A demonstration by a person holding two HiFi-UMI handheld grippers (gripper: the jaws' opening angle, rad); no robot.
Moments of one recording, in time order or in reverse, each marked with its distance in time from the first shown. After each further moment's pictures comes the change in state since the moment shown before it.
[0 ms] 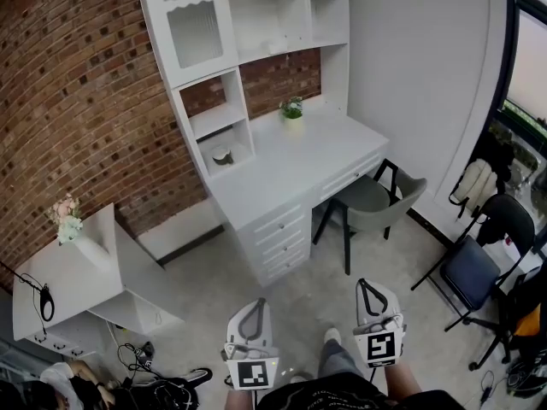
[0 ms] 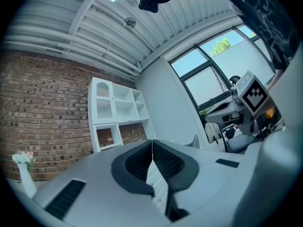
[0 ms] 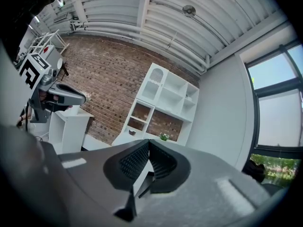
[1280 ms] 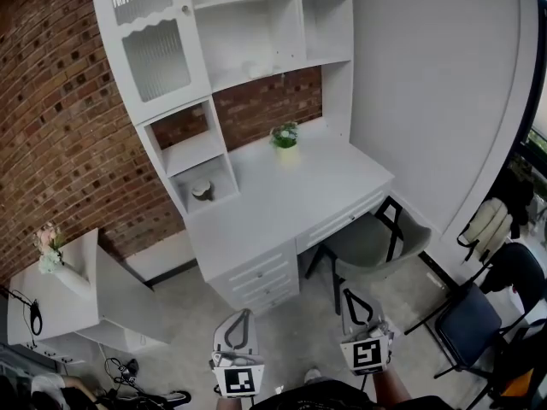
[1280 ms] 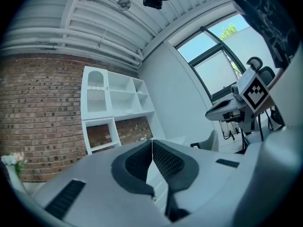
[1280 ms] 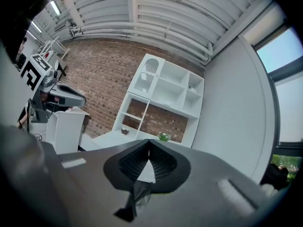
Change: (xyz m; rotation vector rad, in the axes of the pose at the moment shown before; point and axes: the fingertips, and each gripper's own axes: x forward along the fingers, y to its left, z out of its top) left arm 0.214 -0.013 -0.018 -0.017 0.095 0.100; right arm 0.177 -0.142 -0.047 0.003 -0.012 0.125
